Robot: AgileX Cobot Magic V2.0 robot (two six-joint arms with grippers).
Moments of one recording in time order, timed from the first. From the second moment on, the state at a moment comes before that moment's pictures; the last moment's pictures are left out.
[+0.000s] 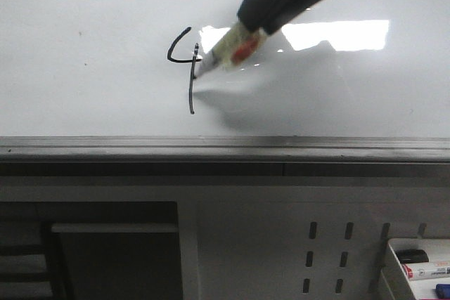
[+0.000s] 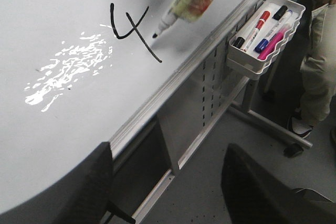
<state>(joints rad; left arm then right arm) -0.30 0.69 -0.74 -0.59 0.86 0.83 0.46 1.39 -1.22 0.50 0.84 -0.49</state>
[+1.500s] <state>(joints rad) -0.64 1.28 -1.08 -0.75 0.91 1.17 0.59 1.18 -1.23 0.50 1.05 -1.13</state>
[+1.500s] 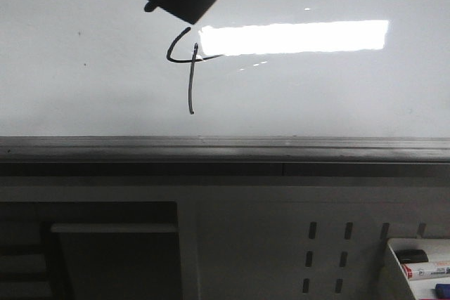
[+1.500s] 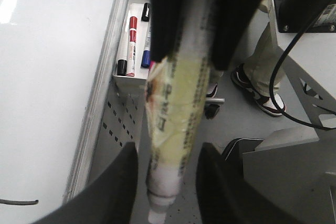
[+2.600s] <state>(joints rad) -0.64 1.28 -1.08 -0.75 0.90 1.18 0.59 1.18 -1.23 0.50 1.06 -1.13</state>
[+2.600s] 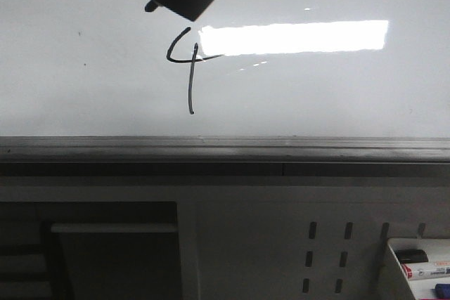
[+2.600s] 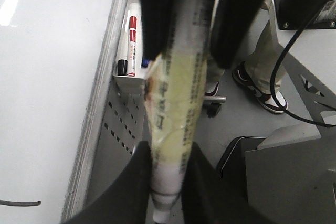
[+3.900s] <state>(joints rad) -0.06 1.05 -0.60 -0.60 0.24 0.51 0.59 0.78 -1.14 0.05 1.12 -0.47</state>
